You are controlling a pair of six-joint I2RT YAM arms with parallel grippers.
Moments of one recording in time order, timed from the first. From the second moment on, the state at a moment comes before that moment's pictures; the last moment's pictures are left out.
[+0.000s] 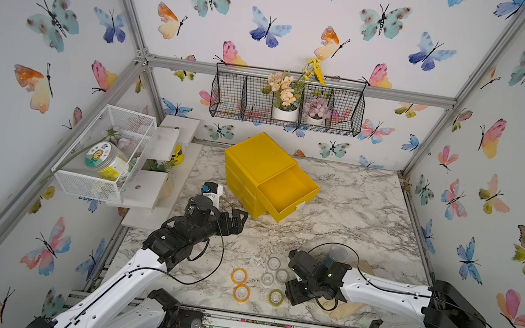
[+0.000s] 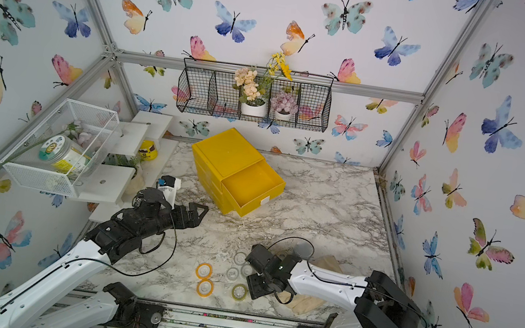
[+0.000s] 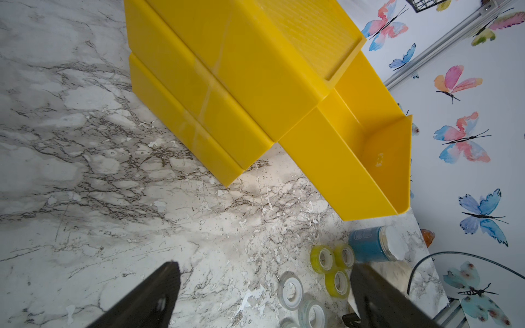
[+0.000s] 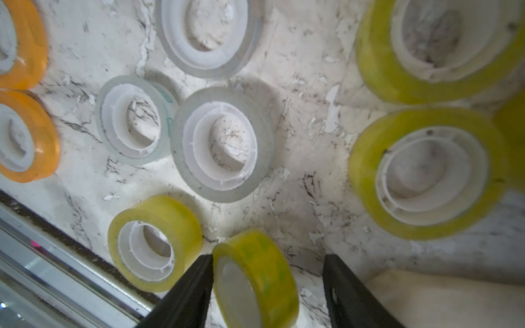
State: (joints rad) left arm -0.49 0.87 0.71 -0.37 0.09 -0.58; right arm 1.09 1.41 0.67 -0.55 -0.01 0.55
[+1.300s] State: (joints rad) left arm -0.49 0.90 0.69 -0.38 0.09 -0.59; right arm 1.06 1.16 0.94 -0.70 0.19 0.50
